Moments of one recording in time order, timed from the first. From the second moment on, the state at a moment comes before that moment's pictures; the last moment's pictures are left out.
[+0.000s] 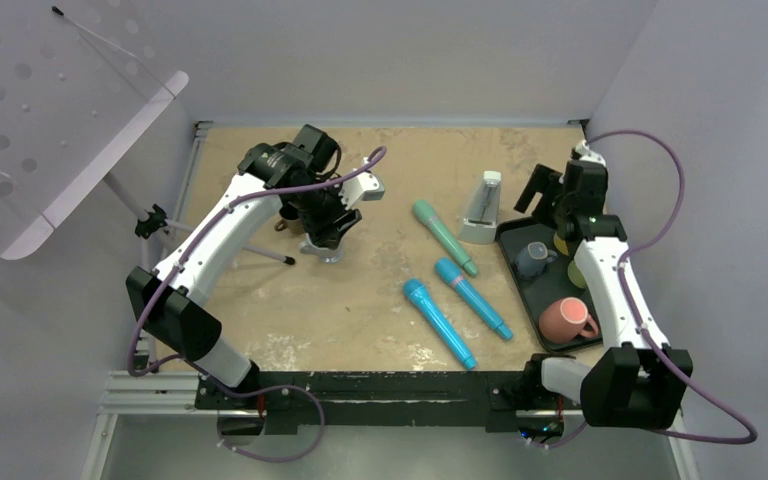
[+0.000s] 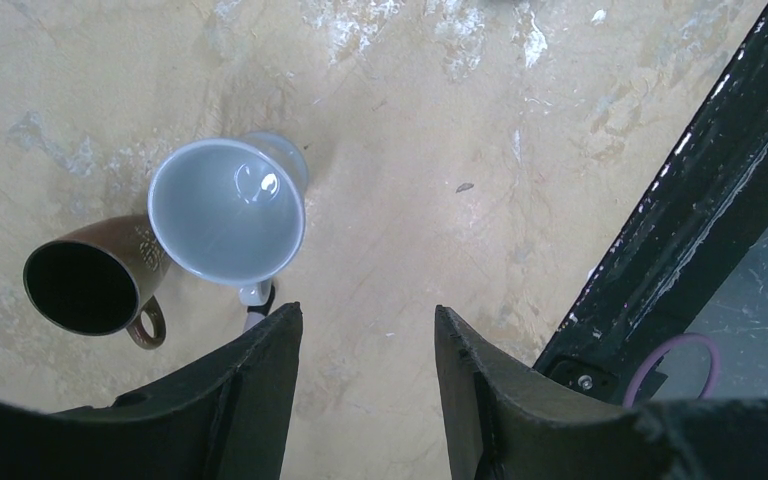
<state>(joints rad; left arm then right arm) -0.52 1.58 1.67 -1.28 0.29 0.55 -0.05 1.17 0.94 -0.44 0.07 0.47</state>
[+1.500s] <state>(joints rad) -0.52 1.56 1.67 -1.28 0.31 0.57 -0.13 1.21 0.72 -0.38 -0.21 -1.09</state>
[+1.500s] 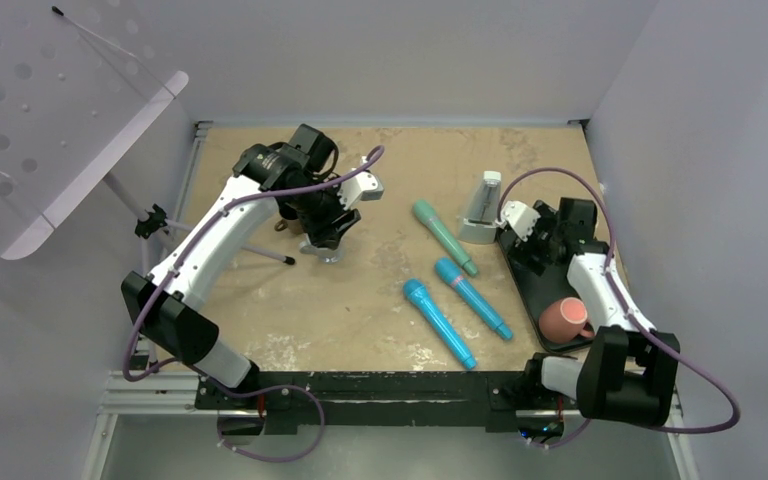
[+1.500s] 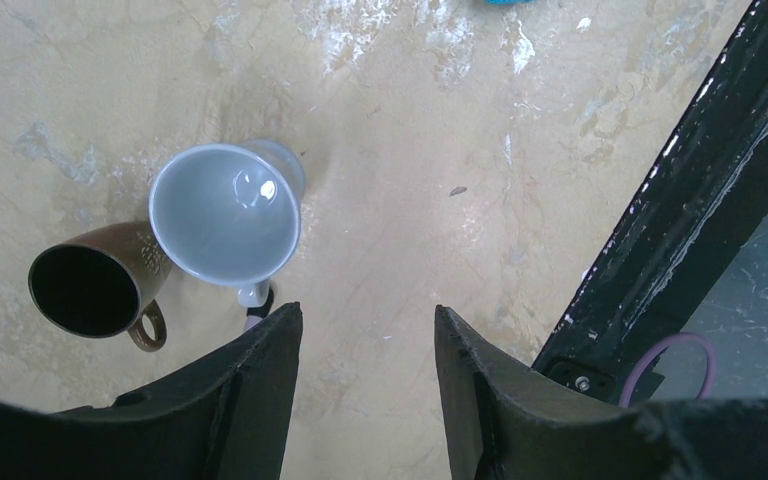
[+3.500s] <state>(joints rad) -0.52 1.56 1.67 -1.29 0.30 0.59 -0.13 1.40 0.77 -0.30 -0.22 -0.58</state>
